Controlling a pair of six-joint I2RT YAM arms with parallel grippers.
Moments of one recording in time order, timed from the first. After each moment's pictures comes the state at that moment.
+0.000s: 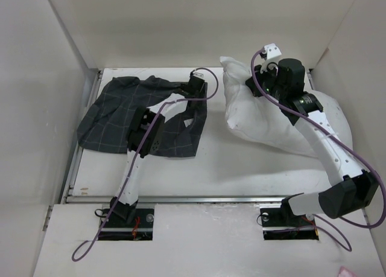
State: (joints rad) left arm -0.53 2.33 1.83 -0.34 -0.34 -0.18; right arm 0.30 1.35 1.41 -0.35 -0.15 0.00
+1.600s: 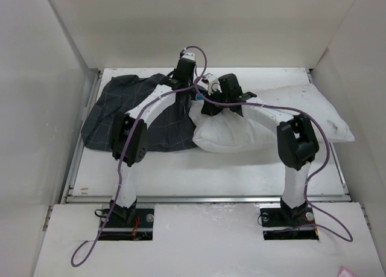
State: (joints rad) left arm -0.50 2.07 1.83 -0.41 -0.31 -0.21; right arm 0.50 1.96 1.50 -0.23 -0.41 -0.02
